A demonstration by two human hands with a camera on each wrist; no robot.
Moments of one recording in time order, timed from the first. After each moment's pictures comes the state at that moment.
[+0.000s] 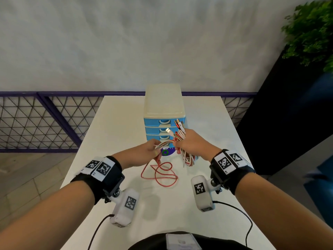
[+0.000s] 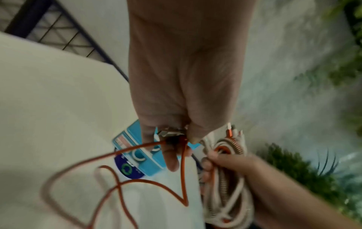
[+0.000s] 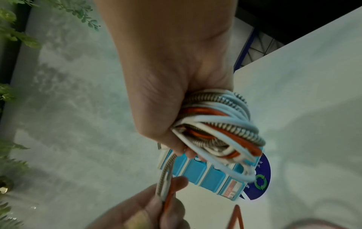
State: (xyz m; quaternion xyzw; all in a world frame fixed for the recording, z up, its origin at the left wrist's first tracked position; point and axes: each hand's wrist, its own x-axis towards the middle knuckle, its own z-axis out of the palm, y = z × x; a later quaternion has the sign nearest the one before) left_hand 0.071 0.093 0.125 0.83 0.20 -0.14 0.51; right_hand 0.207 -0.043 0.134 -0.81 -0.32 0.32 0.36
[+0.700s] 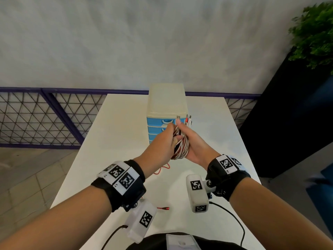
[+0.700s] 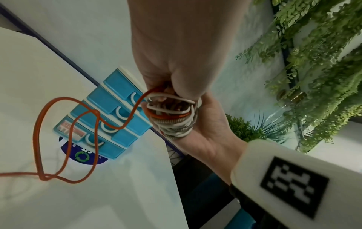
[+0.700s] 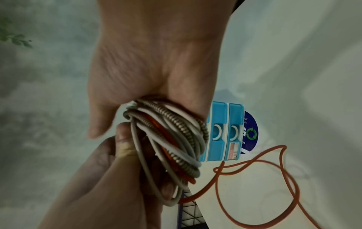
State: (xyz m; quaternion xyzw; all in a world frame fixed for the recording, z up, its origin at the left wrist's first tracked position) left_hand 0.099 0.043 0.145 0.89 0.17 0.14 0.41; right_hand 0.195 -0.037 0.131 -0.49 -0.13 0.53 0.68
